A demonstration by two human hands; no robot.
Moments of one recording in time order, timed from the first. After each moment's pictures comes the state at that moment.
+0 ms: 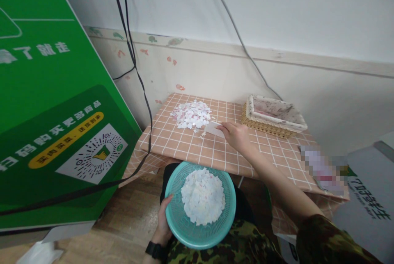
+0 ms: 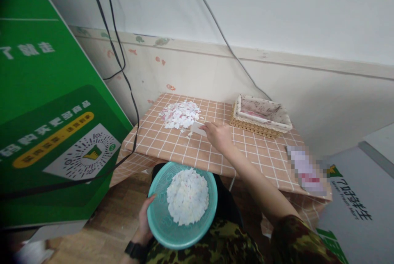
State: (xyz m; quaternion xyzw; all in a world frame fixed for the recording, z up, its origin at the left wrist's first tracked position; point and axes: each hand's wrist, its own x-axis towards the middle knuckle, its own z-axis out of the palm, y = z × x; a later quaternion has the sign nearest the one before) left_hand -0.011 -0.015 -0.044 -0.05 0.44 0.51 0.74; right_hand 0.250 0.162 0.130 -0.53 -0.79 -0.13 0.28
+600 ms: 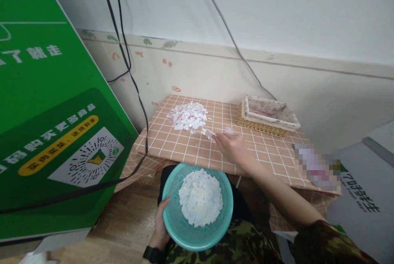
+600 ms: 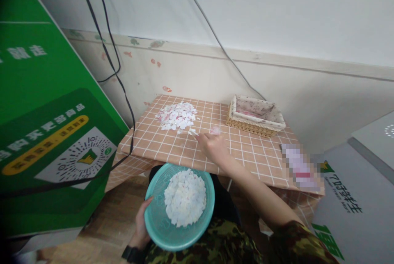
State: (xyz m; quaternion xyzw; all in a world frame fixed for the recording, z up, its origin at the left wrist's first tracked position) left_hand -0.013 -0.016 -0.054 -0.04 0.45 0.53 0.72; right_hand 0.246 0.130 0.122 -0.49 -0.82 -0.19 0.24
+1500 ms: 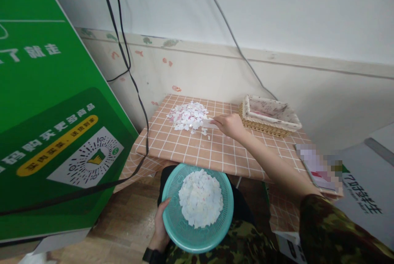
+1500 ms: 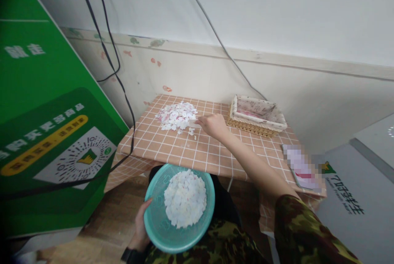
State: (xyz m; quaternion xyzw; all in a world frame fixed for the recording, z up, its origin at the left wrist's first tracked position) left_hand -0.012 -0.015 -0.051 -0.05 0.45 0.52 0.72; right_hand 0.258 0.205 0.149 -0.49 -0.84 -0.16 0.18
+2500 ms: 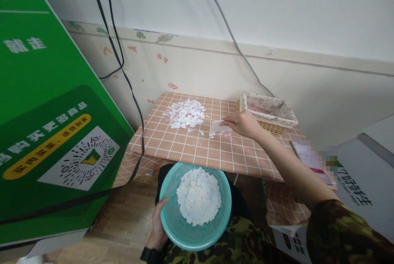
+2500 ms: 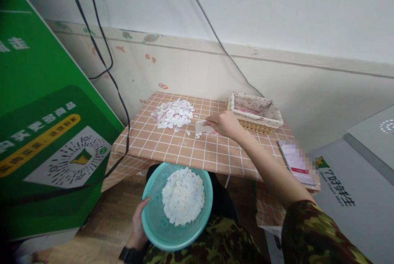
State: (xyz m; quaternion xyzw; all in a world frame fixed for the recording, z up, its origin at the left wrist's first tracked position) left_hand -0.013 -0.014 -0.051 -0.05 0.47 0.52 0.72; right_hand 0.300 0.180 0.178 -0.45 -0.87 -0.09 0.15
